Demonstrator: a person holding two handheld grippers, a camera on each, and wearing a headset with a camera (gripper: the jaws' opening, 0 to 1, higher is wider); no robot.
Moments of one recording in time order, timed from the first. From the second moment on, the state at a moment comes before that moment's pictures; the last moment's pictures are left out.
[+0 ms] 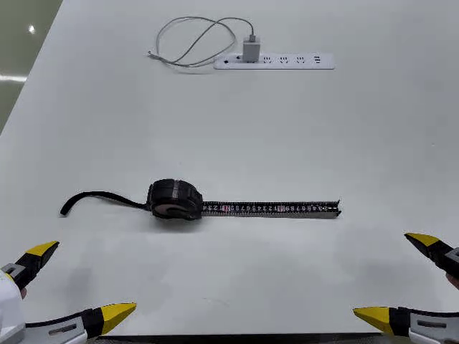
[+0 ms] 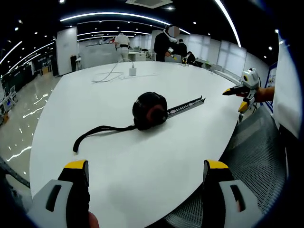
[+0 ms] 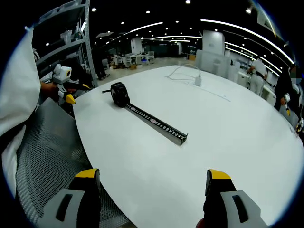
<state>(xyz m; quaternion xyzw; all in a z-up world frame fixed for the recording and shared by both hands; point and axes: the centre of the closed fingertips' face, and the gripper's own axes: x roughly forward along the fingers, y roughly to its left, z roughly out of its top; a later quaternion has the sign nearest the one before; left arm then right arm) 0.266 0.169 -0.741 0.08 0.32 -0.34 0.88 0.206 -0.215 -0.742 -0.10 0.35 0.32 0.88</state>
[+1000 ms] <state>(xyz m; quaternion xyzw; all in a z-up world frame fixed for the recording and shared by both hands) 0.269 0.163 -0.743 0.08 0.32 -0.35 0.88 0.213 -0.214 -0.744 -0.10 0.35 0.32 0.87</state>
